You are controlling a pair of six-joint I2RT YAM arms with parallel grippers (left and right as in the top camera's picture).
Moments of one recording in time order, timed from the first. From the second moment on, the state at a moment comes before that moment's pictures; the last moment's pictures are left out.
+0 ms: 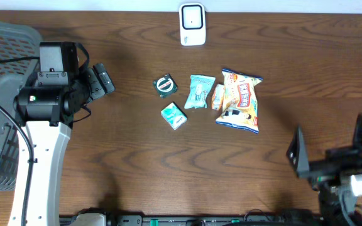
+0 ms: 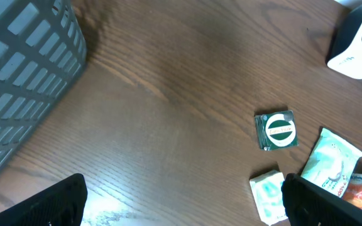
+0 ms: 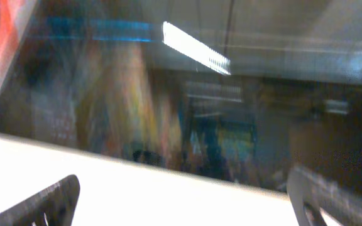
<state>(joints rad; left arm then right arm) 0.00 1.33 1.40 -1.04 -0.07 -0.43 -0.01 0.23 0.47 0.38 -0.24 -0.05</state>
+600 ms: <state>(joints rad) 0.00 1.33 1.40 -1.04 -0.07 -0.43 -0.01 1.27 1.31 -1.00 -0.40 -0.32</state>
